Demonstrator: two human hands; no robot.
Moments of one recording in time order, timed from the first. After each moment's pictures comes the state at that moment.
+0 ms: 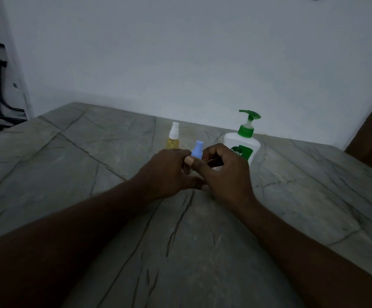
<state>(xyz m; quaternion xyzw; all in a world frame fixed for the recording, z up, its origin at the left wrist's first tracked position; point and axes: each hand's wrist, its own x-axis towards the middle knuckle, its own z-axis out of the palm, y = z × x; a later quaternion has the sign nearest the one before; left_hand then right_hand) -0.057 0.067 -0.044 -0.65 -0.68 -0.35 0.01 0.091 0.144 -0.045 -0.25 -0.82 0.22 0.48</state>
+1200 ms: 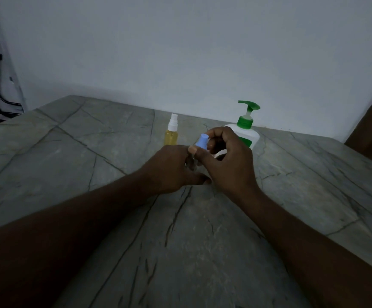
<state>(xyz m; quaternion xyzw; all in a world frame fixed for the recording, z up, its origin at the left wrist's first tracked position) -0.045 0.066 -0.046 -0.66 -0.66 -0.36 -0.02 0.096 0.150 -0.042 -0.20 -0.81 0.21 0.52</state>
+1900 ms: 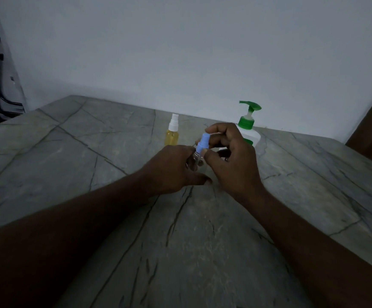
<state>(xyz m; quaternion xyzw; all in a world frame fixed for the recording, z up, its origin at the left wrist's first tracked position) -0.048 0.069 -0.047 -0.66 -0.66 -0.35 -0.02 0.103 0.149 -0.034 -0.17 -0.81 0.27 0.50</state>
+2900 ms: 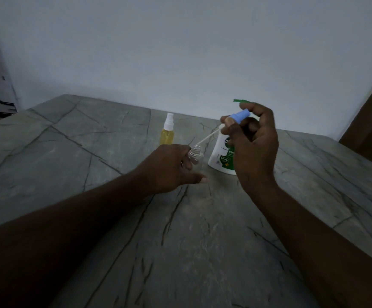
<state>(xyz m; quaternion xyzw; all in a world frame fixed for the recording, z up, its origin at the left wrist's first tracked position) -0.045 0.073 -0.049 -0.64 -0.69 -0.34 -0.04 0.115 0.161 -0.017 -0.21 -0.67 0.33 0.63</state>
